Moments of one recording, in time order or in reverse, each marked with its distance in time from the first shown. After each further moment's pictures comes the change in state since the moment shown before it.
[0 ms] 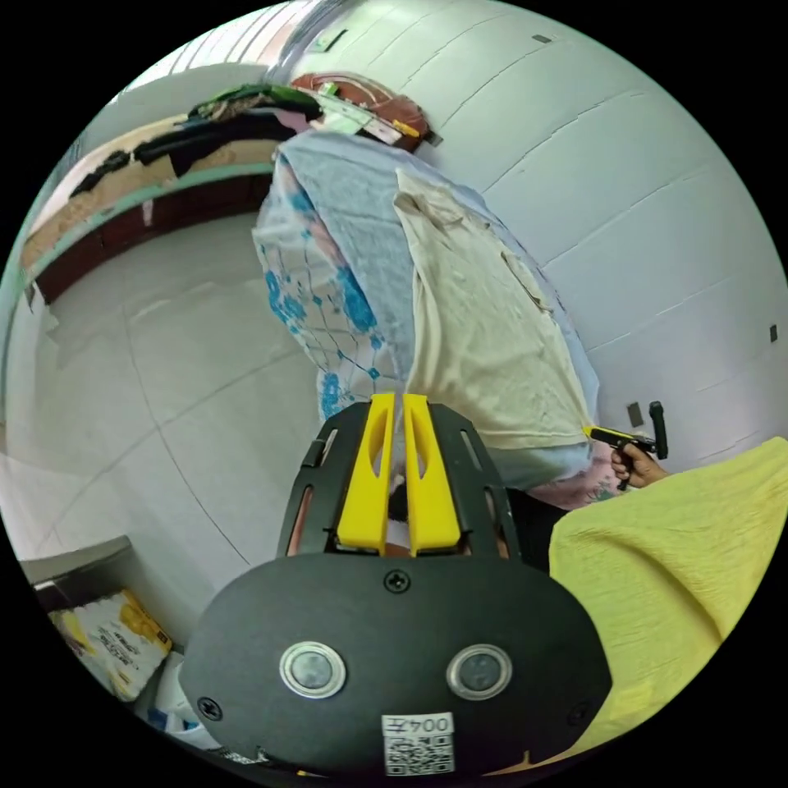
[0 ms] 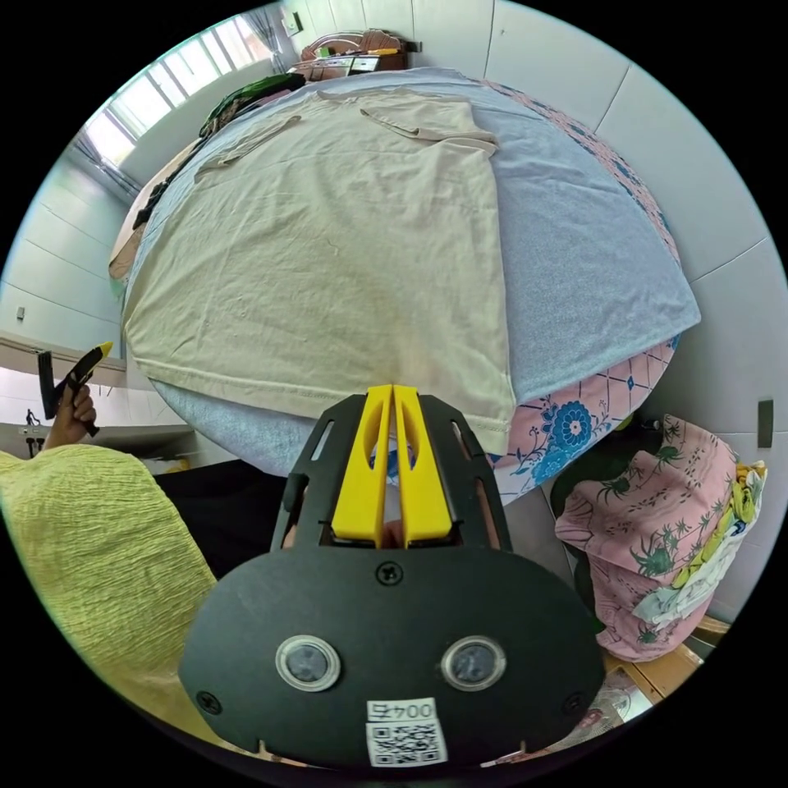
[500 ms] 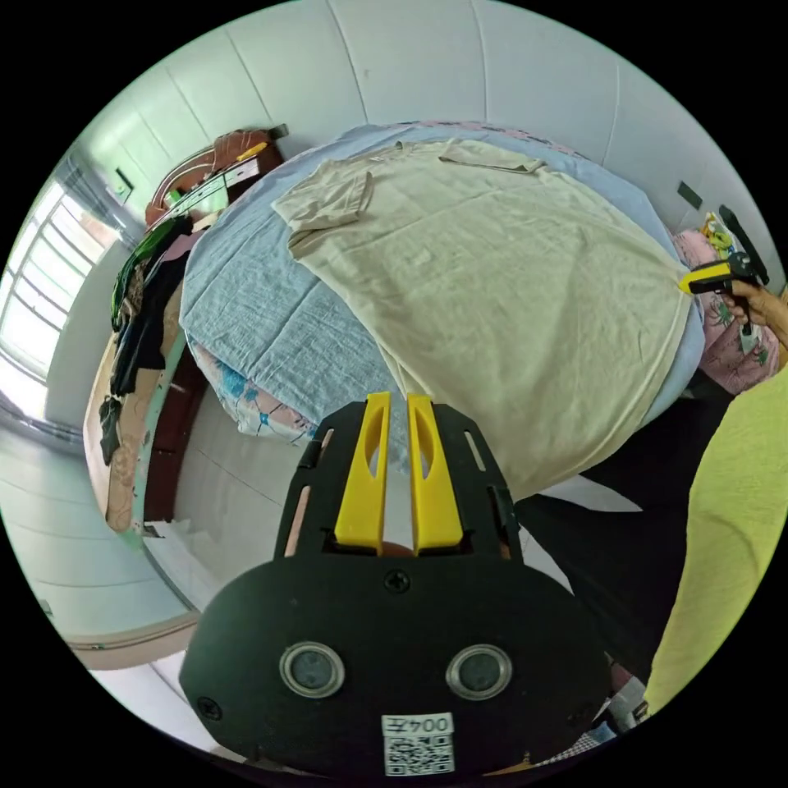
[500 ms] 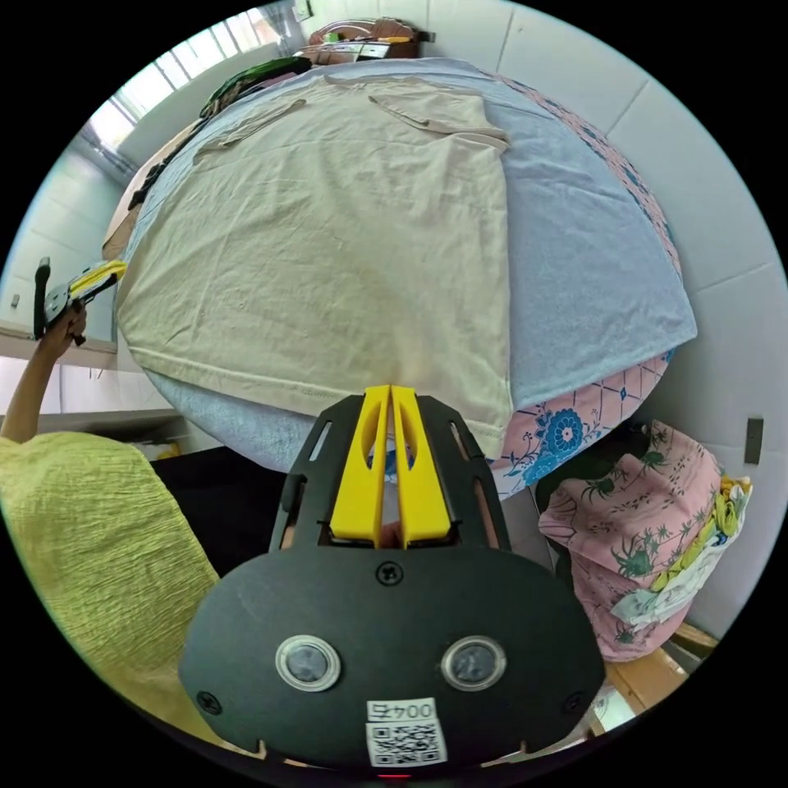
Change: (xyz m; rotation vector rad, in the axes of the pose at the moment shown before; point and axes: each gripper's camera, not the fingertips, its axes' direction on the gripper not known) left arm 0.142 -0.105 0.088 -0.213 -0.378 0.680; right arm -0.032 -0.016 0.020 -0.060 0.043 -0.058
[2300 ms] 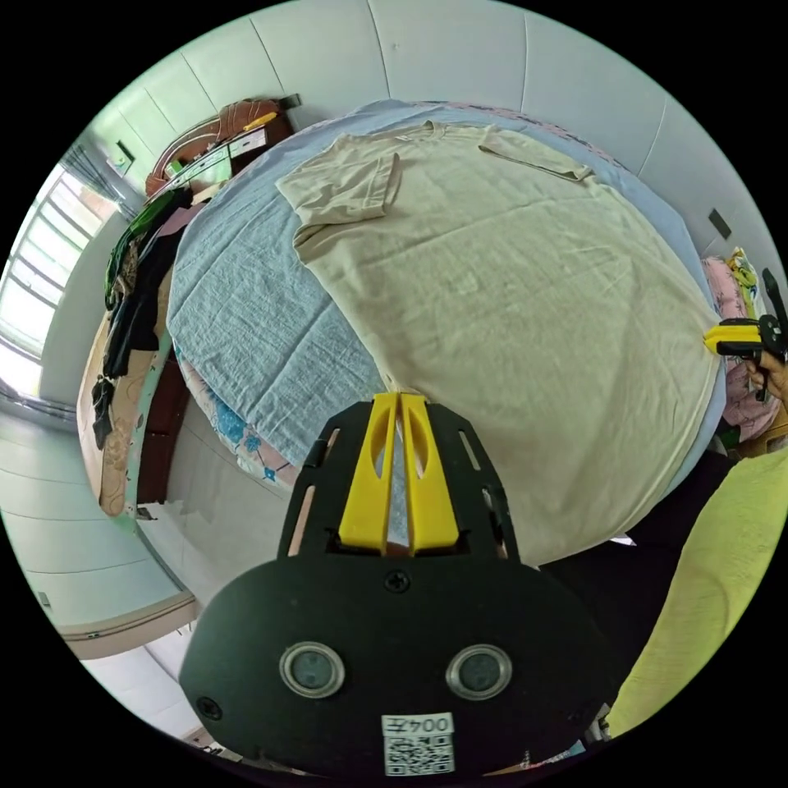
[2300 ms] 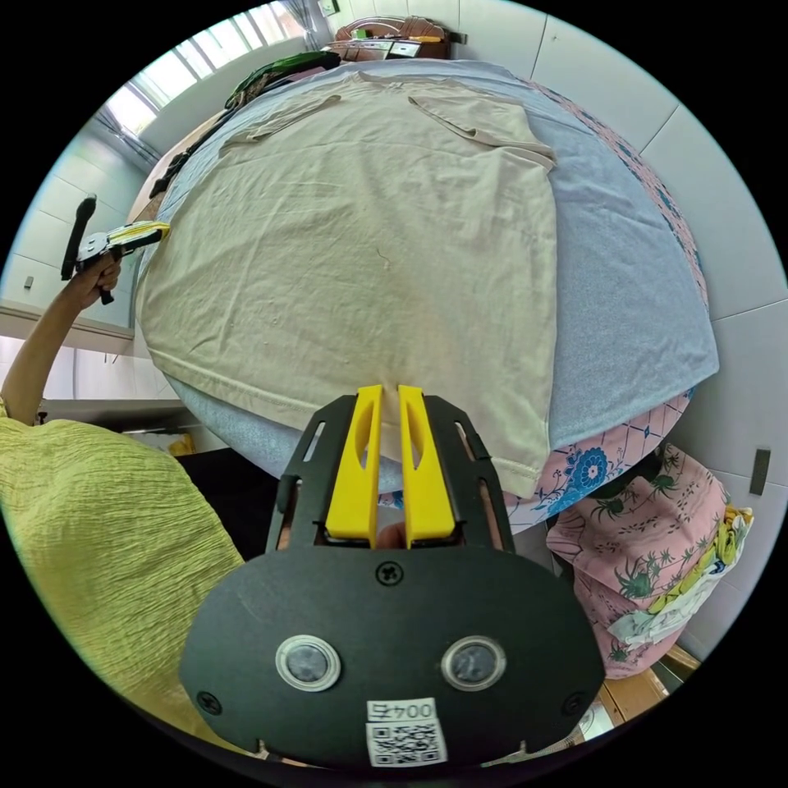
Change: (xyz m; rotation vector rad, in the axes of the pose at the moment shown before) left arm -0.094 -0.146 0.152 -0.086 0.014 -0.086; right arm -0.016 -0.054 0.033 -0.004 -0.053 -0.043
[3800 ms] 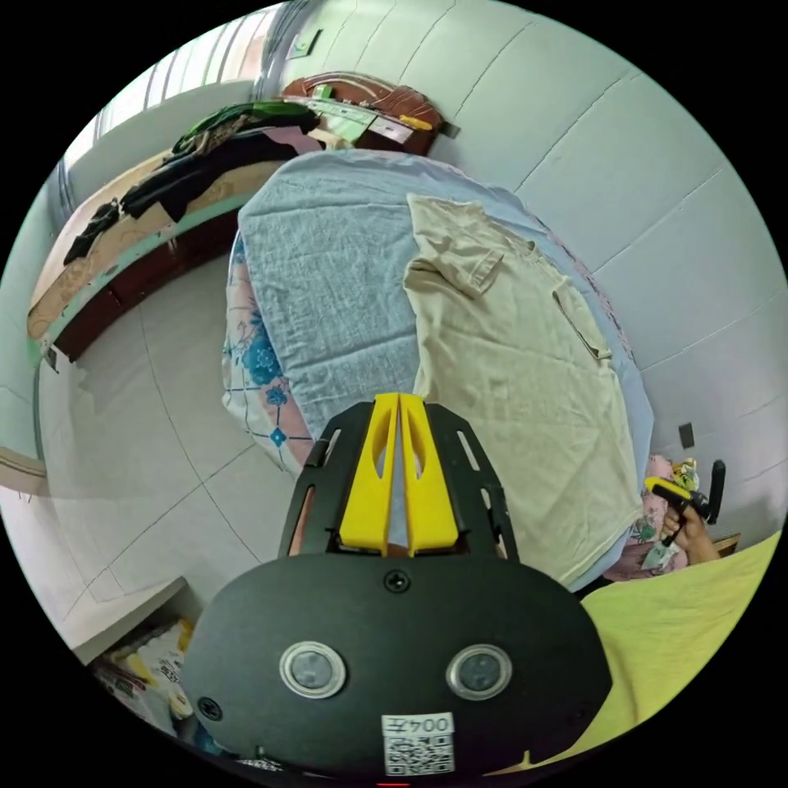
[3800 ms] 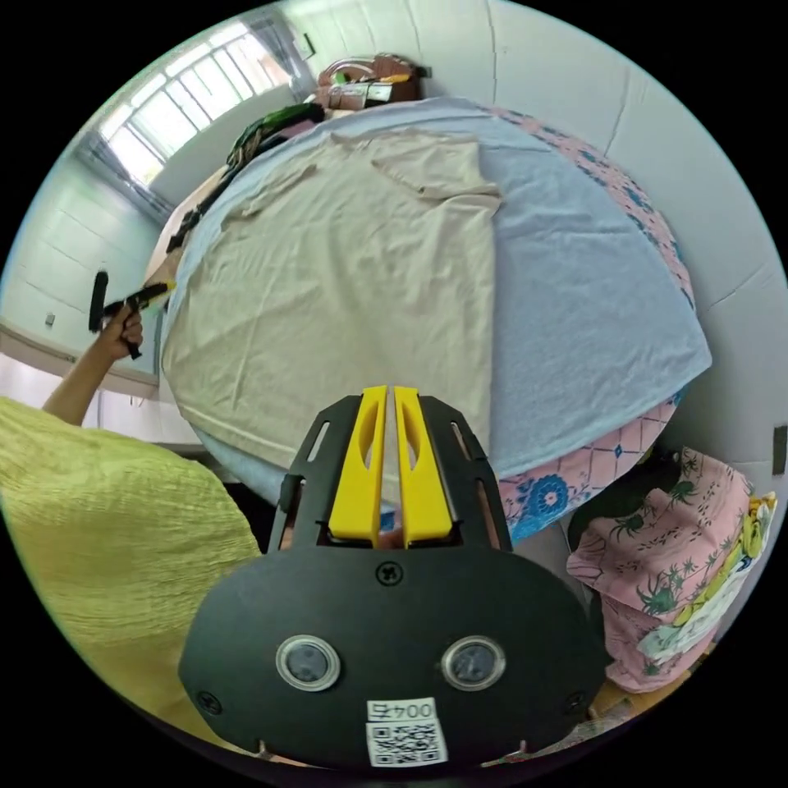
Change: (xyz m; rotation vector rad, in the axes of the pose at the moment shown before) left arm -0.090 -0.019 0.036 0.201 0.276 -0.527; right arm 0.161 -0.006 -0.095 0.175 -0.113 0.085
